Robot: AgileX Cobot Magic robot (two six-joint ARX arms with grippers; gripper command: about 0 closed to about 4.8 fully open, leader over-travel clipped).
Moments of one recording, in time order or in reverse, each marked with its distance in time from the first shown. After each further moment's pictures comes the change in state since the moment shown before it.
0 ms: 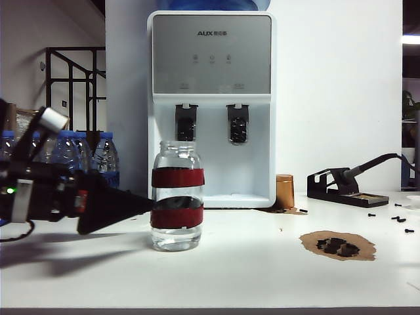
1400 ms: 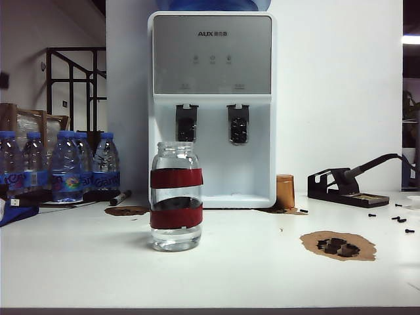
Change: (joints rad) left arm 0.245 -0.814 -0.094 -0.548 -0.970 -0.048; right arm 0.000 -0.530 -0.206 0.165 0.515 0.051
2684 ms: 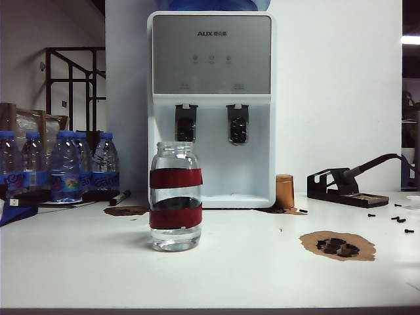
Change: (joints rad) left arm -0.020 -1.088 -0.315 -0.774 0.132 -0.004; right arm 0.000 -0.247 -0.763 0.565 -0.041 0.333
